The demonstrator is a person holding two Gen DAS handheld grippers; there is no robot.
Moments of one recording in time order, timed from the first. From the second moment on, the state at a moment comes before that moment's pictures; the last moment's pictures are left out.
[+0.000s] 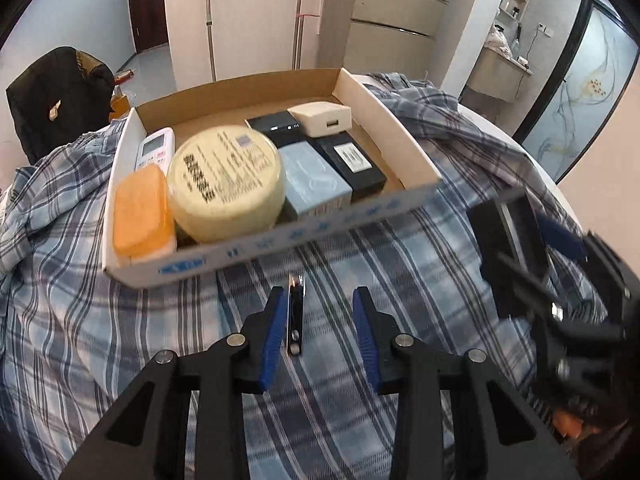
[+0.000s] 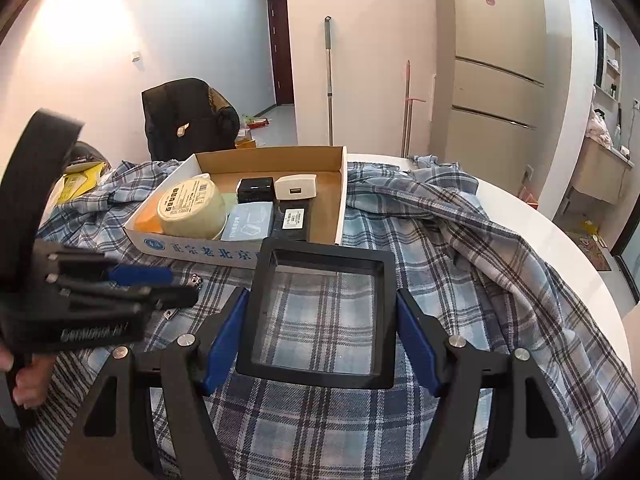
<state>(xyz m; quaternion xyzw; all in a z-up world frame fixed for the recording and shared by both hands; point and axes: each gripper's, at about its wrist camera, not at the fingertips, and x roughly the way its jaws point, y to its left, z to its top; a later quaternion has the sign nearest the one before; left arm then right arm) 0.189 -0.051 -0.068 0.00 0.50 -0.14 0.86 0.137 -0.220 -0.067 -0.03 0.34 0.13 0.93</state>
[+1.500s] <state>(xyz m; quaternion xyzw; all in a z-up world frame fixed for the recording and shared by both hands) 0.151 -0.023 -0.036 0.00 0.46 -0.12 0.88 0.133 -0.218 -0.064 -0.04 0.33 0.13 0.93</state>
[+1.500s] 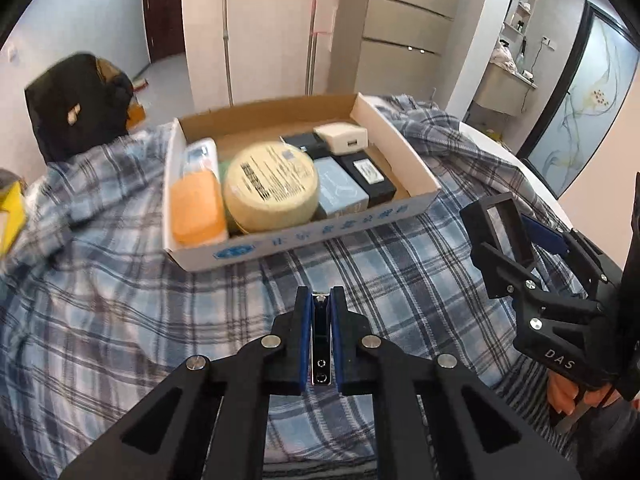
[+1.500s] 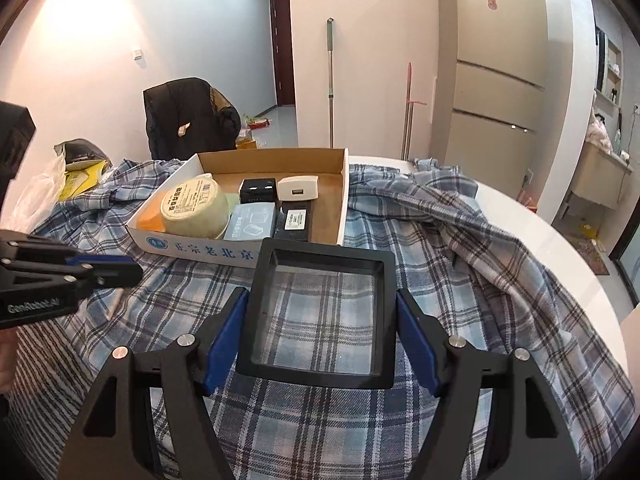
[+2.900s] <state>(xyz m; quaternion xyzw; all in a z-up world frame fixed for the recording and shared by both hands) 0.224 0.026 0.000 -0.01 0.38 -0.09 0.92 0.262 -0.157 -0.070 -0.06 0.40 0.13 0.90</state>
